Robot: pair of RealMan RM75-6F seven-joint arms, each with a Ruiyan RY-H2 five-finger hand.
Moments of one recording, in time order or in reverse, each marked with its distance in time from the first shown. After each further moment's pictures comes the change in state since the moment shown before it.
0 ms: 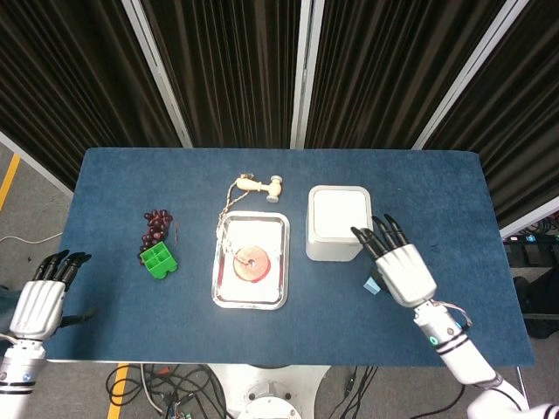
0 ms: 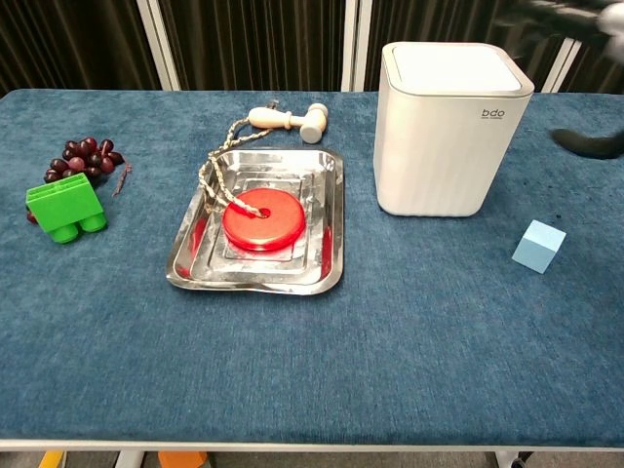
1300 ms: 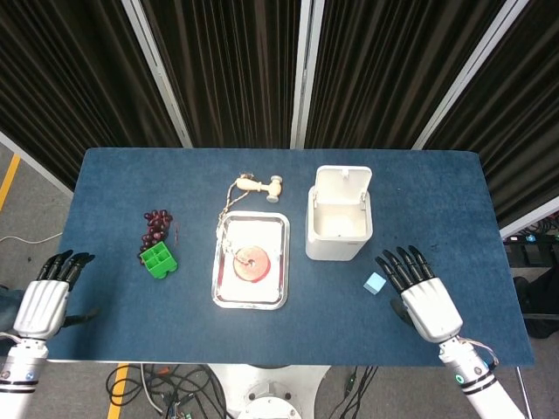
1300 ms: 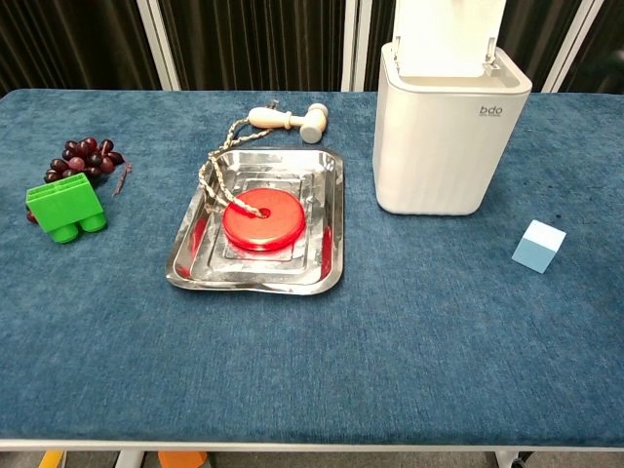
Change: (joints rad) left arm -0.008 -0.009 0.003 -0.004 0.011 -0.013 0.018; right arm -0.143 0.062 -0.220 0.017 -0.130 0.224 0.087
